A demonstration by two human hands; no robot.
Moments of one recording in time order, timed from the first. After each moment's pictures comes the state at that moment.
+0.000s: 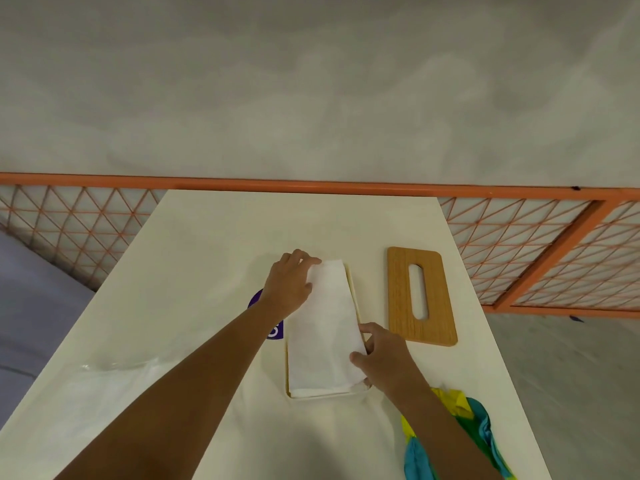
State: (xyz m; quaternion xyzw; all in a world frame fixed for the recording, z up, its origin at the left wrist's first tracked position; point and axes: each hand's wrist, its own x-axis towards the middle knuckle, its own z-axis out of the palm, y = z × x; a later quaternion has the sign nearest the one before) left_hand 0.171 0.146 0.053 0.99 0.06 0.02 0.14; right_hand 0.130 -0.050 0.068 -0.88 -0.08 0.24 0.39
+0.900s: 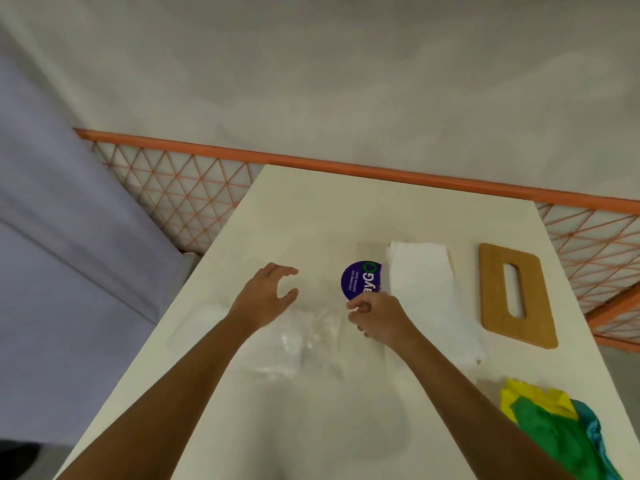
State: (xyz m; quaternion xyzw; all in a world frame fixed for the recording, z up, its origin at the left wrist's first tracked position) left_hand -0.014 0.280 0.056 0.94 0.20 0.04 0.27; right_hand 0.074 0.089 0.073 -0.86 -0.17 0.30 0.37
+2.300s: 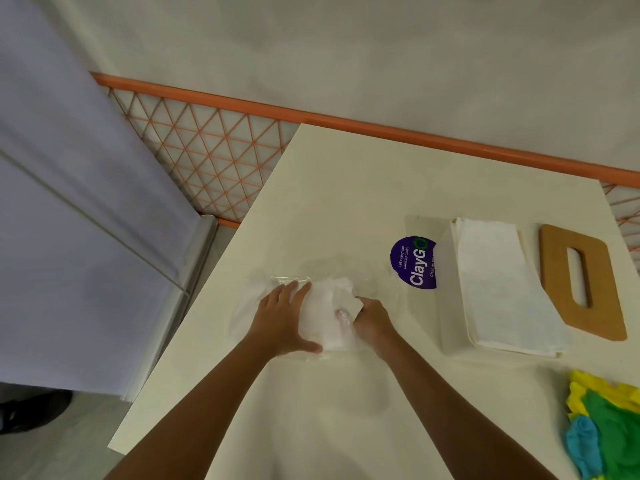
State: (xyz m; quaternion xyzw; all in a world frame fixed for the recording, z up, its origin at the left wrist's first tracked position) left_hand -0.087 0.312 -0.020 0.96 0.19 -0.12 0.14; right_hand 0.014 0.174 0.010 -0.86 -0.10 0.36 0.36
